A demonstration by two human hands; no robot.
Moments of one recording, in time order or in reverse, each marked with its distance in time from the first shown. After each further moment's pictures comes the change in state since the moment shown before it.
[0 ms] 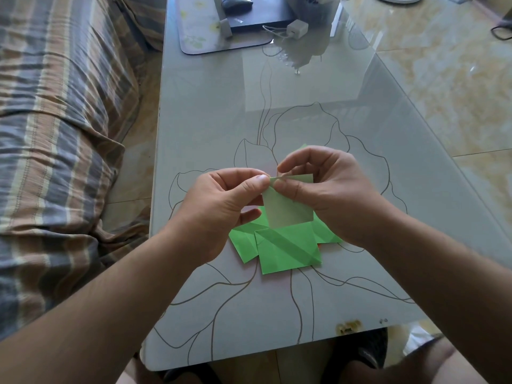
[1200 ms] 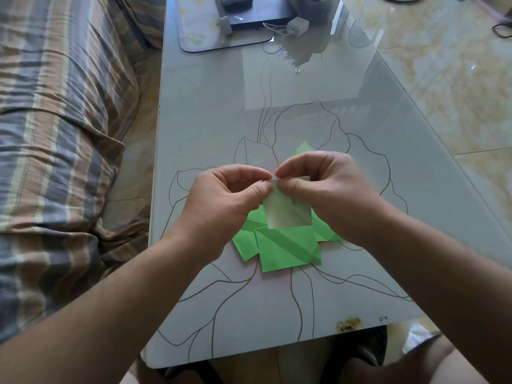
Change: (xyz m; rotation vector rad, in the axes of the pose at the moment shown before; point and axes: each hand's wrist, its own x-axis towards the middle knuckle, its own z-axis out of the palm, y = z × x) left_hand 0.001 -0.008 0.003 0.137 0.092 0.156; right_hand 0.002 0.005 0.000 -0.125 0.039 0.028
